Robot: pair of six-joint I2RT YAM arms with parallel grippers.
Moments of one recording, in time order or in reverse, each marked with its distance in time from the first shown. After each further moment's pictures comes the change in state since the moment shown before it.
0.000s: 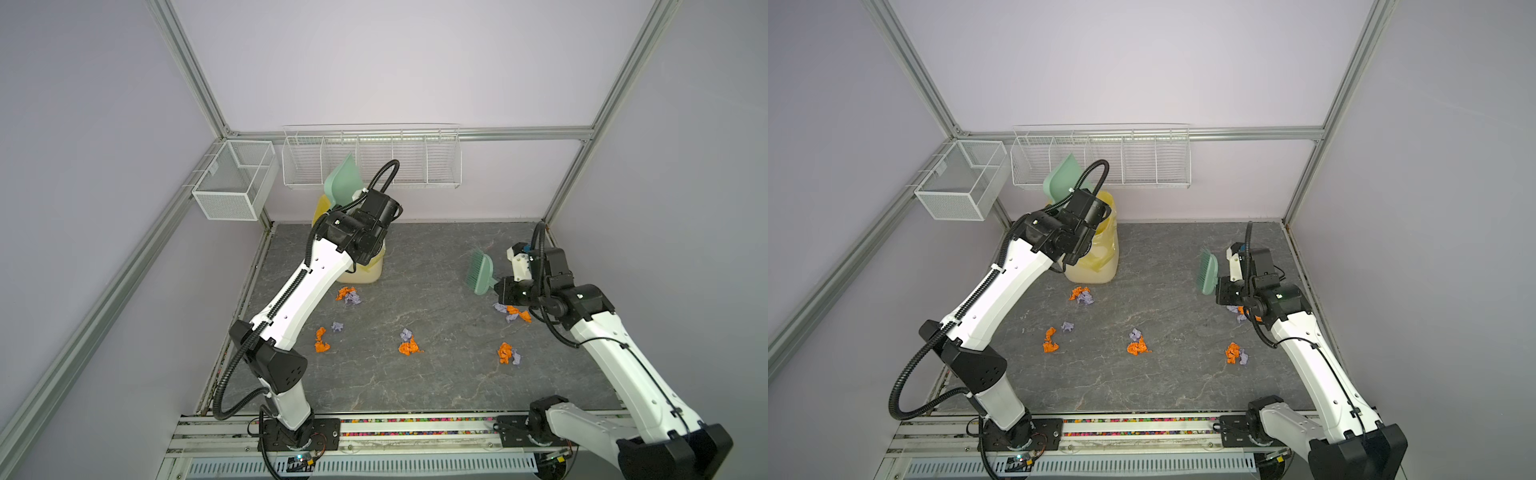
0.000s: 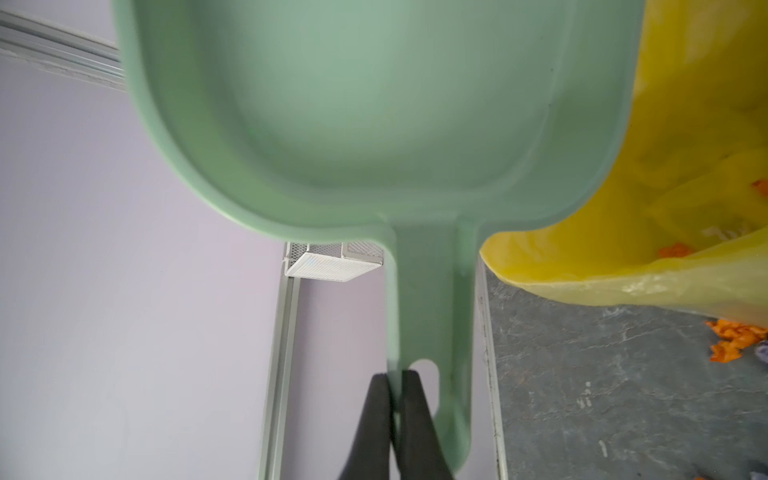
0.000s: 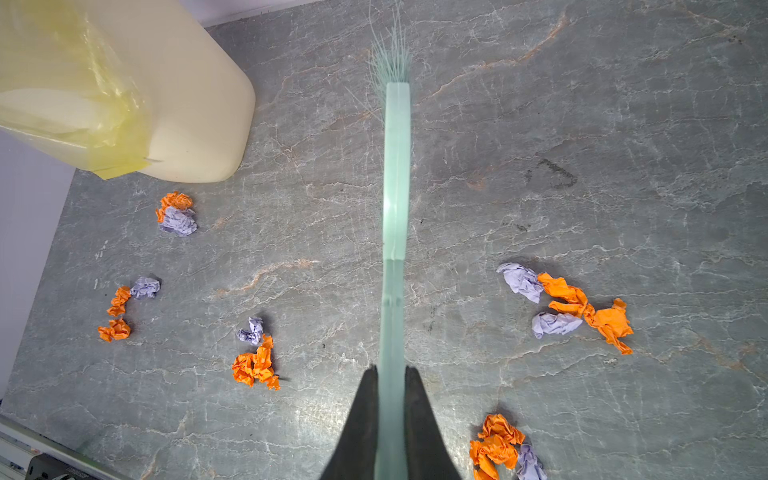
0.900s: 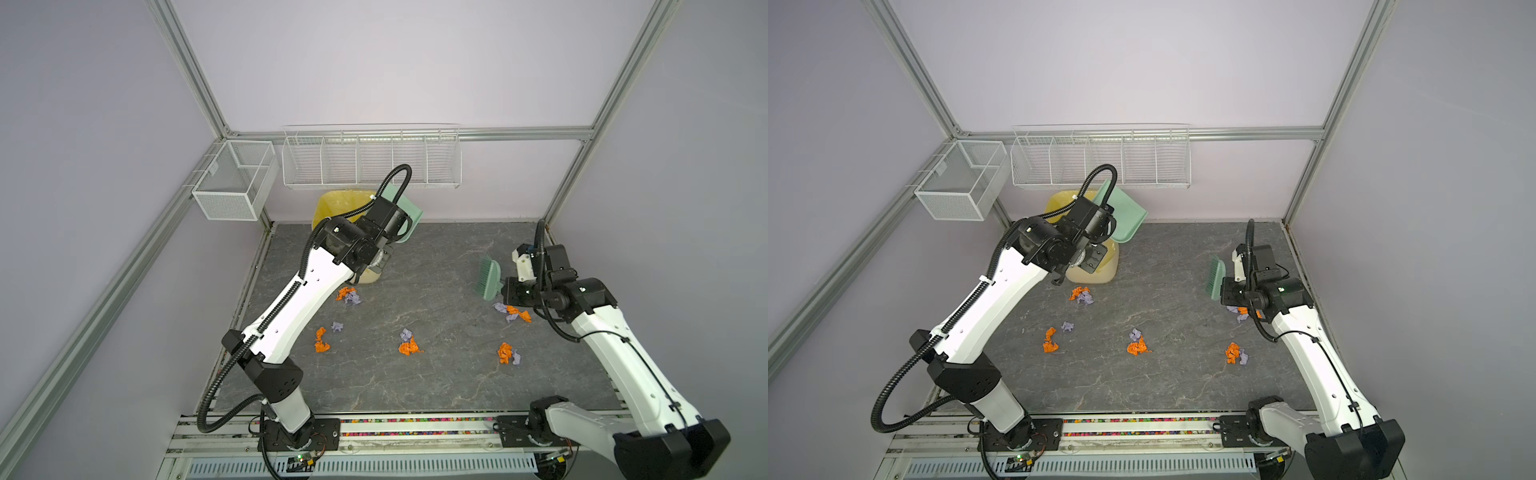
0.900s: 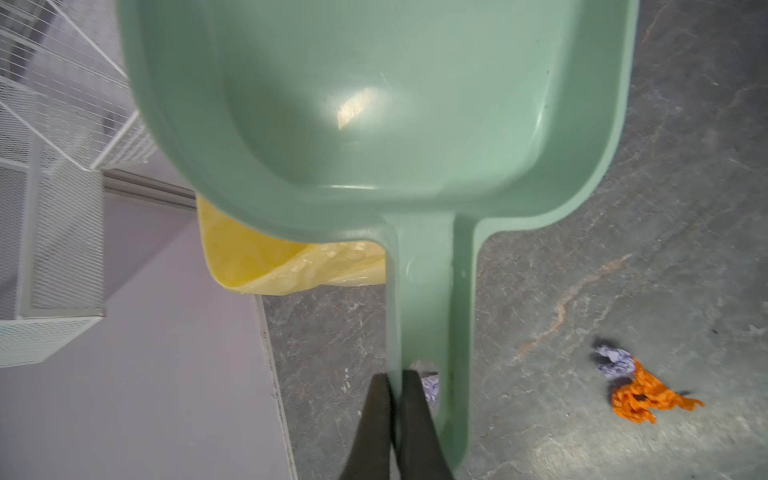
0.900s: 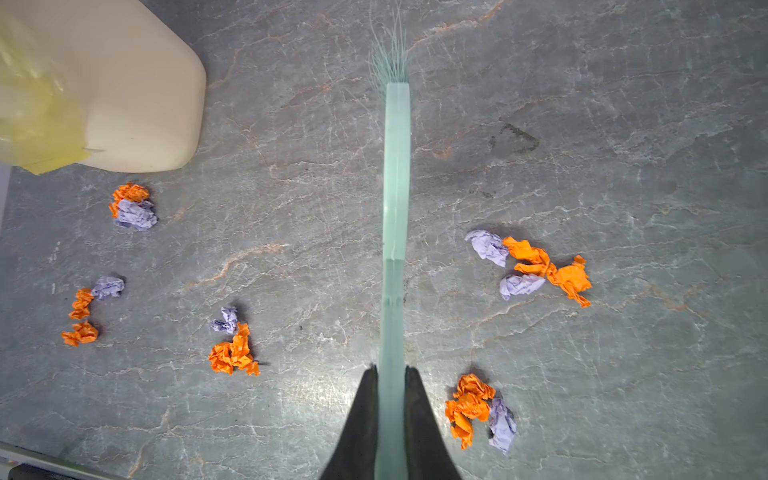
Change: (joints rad) left arm -0.100 -0.071 -0.045 -0.081 0.651 -0.287; right arm -0.029 0.032 0.066 -0.137 0.064 0.006
